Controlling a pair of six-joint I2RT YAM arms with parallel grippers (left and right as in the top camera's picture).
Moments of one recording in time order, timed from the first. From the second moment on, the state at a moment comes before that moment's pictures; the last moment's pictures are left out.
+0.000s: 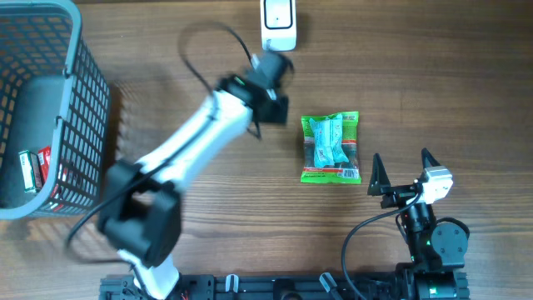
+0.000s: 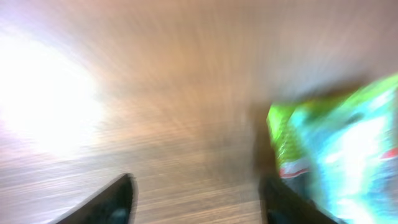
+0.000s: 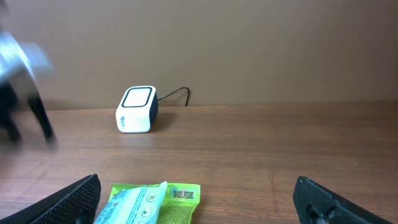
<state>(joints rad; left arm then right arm) -0.51 1.85 1.57 -0.84 -0.03 -0.42 0.02 0.01 0.01 0.00 -0.10 0.08</state>
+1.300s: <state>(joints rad) 0.69 1.70 1.38 -0.90 -0.11 -0.27 0.02 0.01 0.01 0.00 -0.10 0.08</state>
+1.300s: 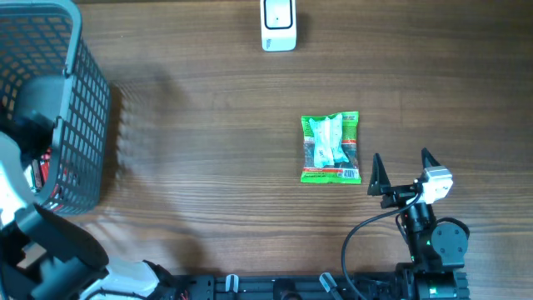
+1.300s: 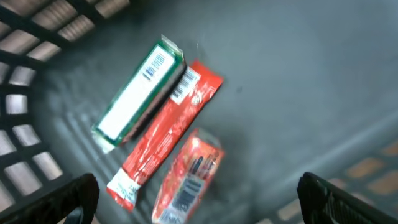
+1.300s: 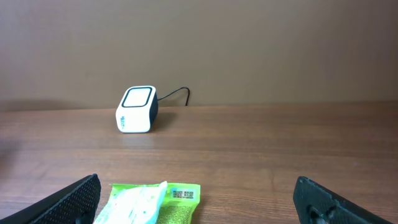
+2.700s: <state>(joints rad) 0.81 1.86 1.36 -0.80 -0.05 0.28 0.02 0.01 0.01 0.00 -0.10 0.08</state>
